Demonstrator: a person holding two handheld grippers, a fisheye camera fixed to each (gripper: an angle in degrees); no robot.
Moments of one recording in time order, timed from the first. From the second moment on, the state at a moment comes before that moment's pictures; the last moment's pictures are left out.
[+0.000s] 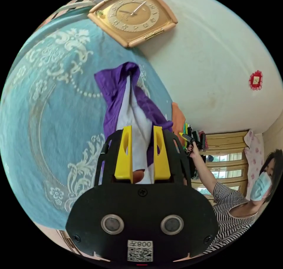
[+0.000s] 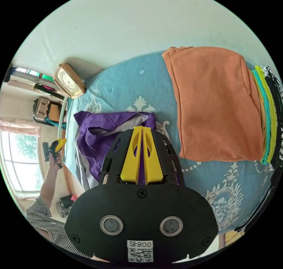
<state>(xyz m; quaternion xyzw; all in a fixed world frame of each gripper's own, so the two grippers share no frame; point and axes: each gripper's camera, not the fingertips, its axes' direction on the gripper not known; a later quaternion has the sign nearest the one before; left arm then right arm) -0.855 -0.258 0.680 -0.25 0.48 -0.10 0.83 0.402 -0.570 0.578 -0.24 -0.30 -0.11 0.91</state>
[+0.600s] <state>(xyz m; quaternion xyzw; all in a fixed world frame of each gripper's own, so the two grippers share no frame) -0.805 -0.096 0.692 -0.27 0.54 -0.13 0.78 0.253 -0.407 0.445 -0.16 -0.36 -0.30 0.87</state>
